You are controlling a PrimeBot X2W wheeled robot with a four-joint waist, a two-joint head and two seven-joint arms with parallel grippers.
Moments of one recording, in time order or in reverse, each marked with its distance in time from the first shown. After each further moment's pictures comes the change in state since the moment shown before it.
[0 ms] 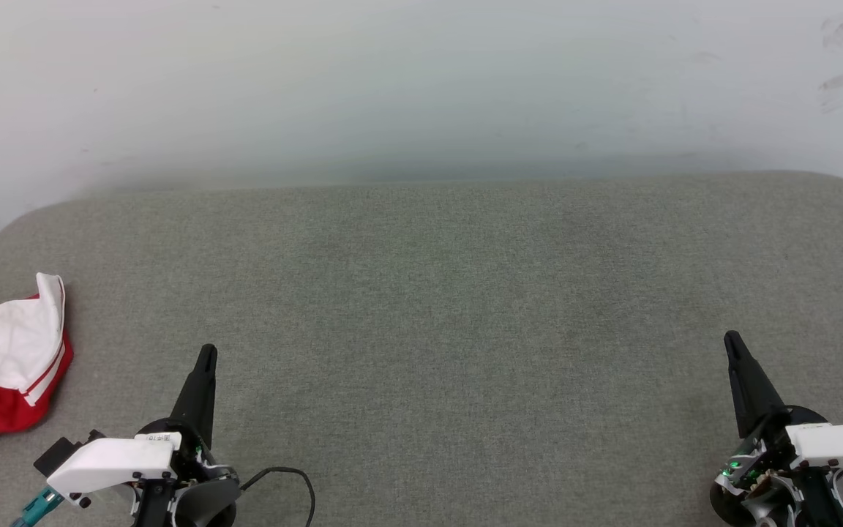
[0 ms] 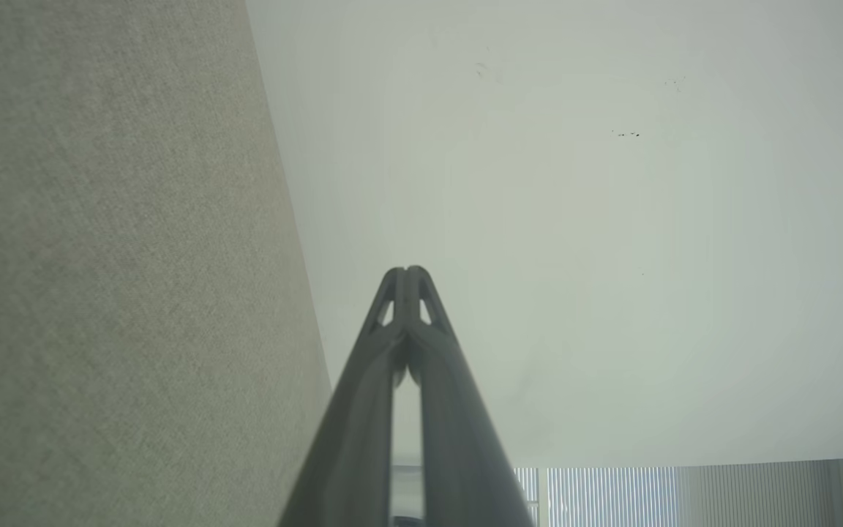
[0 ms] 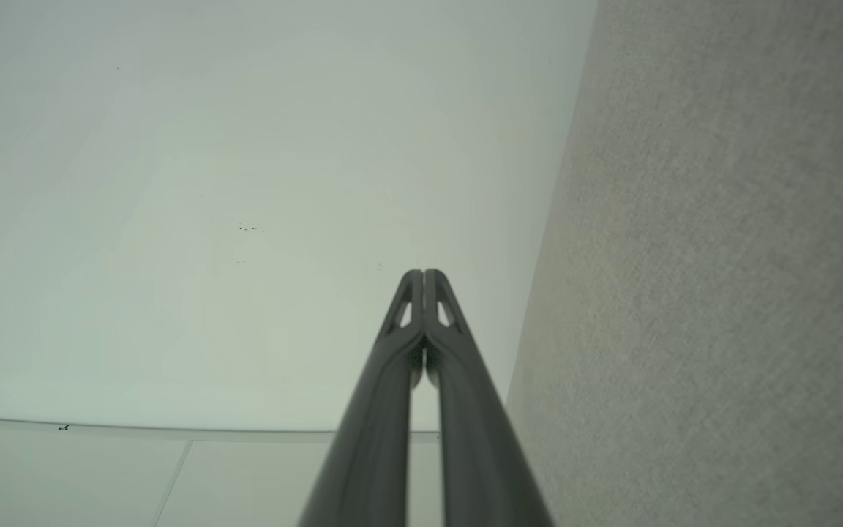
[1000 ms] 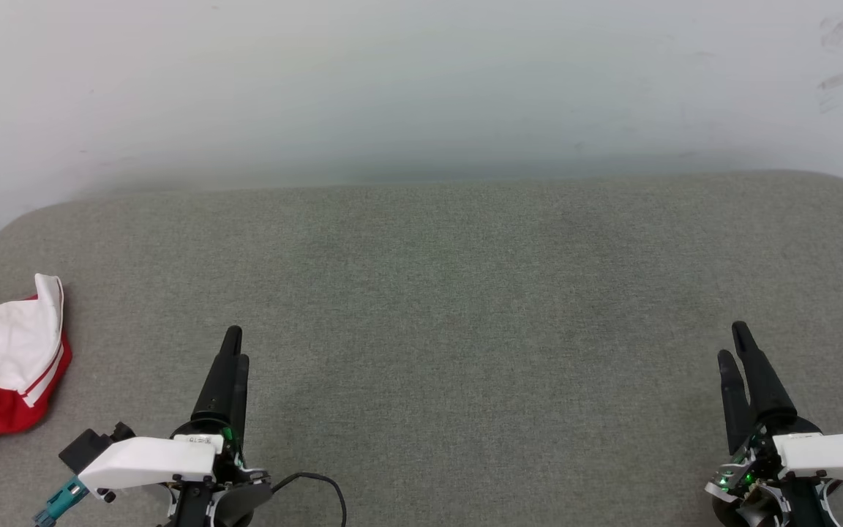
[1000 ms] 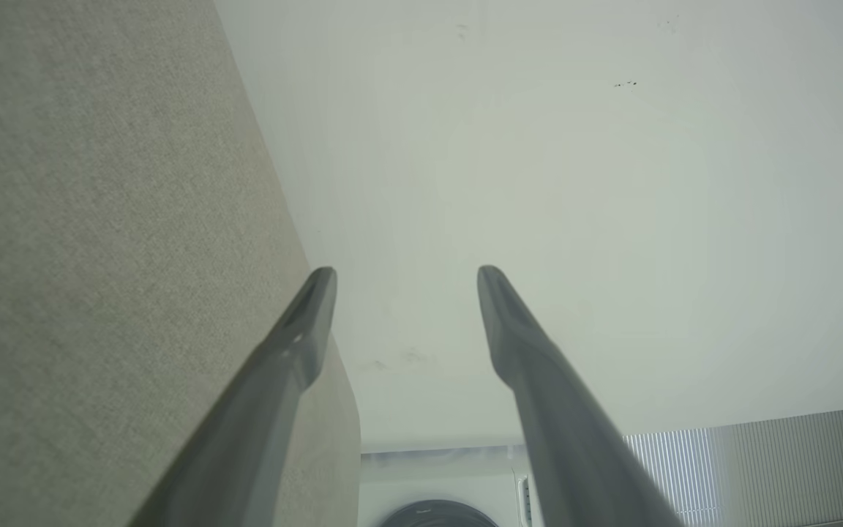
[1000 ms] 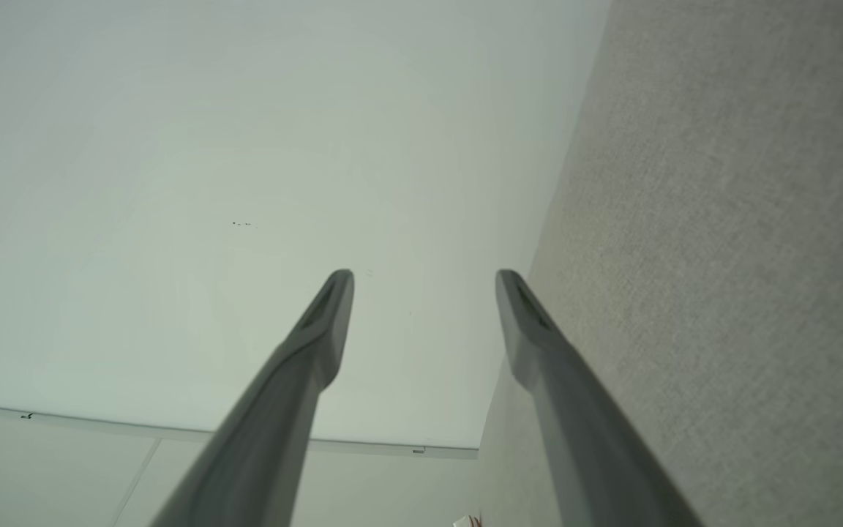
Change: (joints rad) left arm 0.031 -0.003 -0.106 -0.069 0.074 0.001 -0.096; right arm 0.044 -0.003 0.053 -0.064 -0.060 0.000 -0.096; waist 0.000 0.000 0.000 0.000
